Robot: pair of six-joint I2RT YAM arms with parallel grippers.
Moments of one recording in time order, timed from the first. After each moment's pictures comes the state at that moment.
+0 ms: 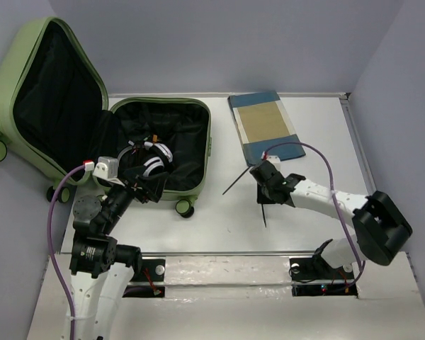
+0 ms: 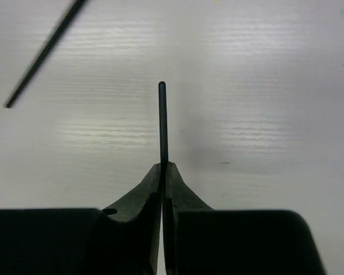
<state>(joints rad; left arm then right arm) -0.16 0.30 0.63 -0.26 0.35 -0.43 0.73 1.44 0.78 -0.42 0.34 0.66</state>
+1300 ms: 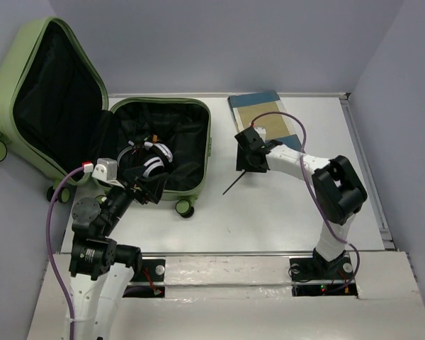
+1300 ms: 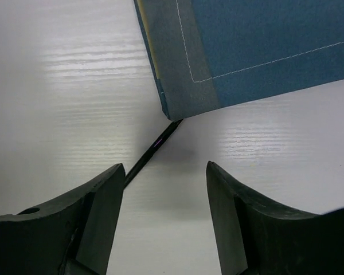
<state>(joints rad) -0.16 0.29 0.63 -0.26 0.34 -0.43 0.60 1.83 1.27 -0.46 0.34 0.61</state>
